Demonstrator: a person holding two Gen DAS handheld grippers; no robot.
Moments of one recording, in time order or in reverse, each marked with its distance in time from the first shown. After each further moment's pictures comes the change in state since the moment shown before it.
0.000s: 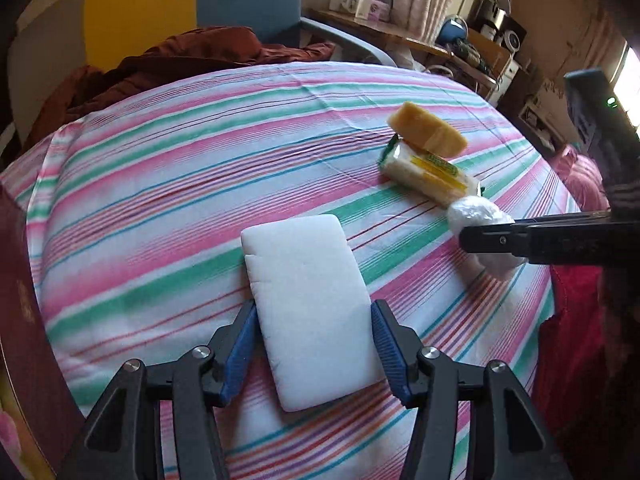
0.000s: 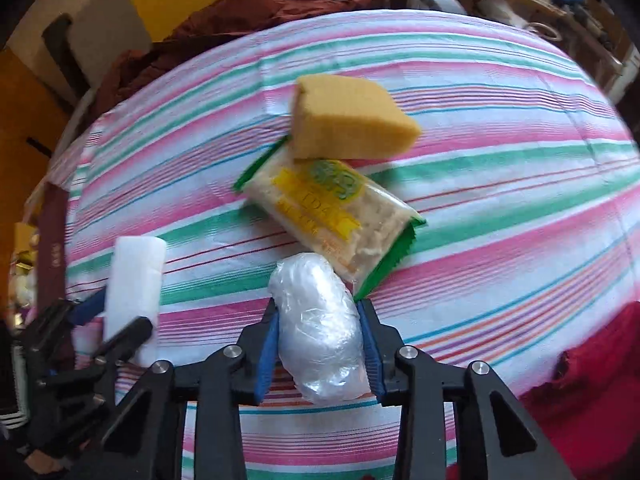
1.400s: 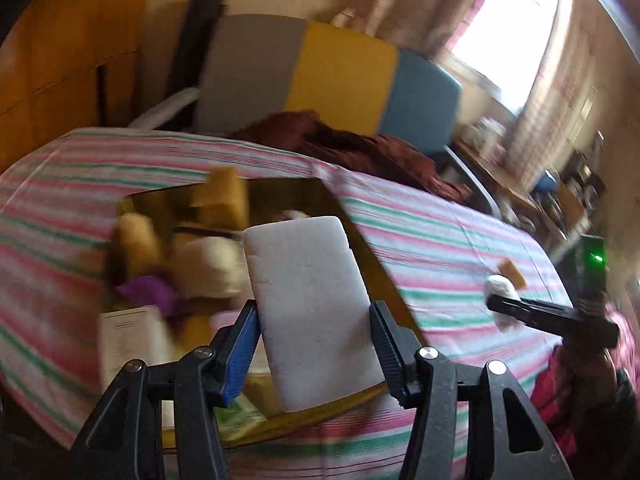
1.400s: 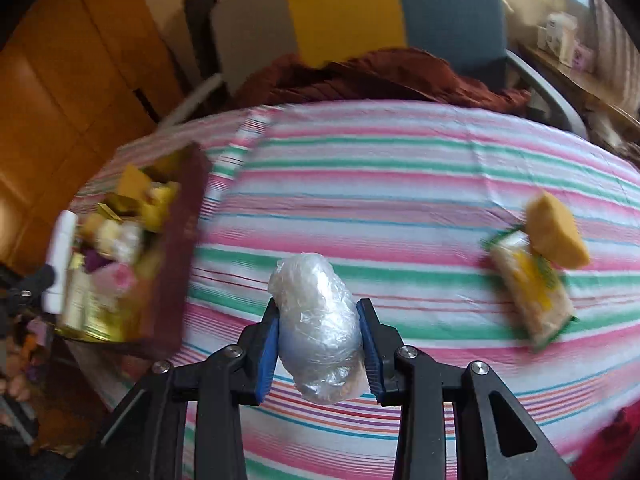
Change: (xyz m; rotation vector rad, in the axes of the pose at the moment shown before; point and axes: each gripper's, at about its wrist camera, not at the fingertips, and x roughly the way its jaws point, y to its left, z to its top) left arm -0.229 0.180 -0.123 -0.462 -0.343 0.220; right arm -0.024 0.166 -0.024 -0.308 -0.199 0.179
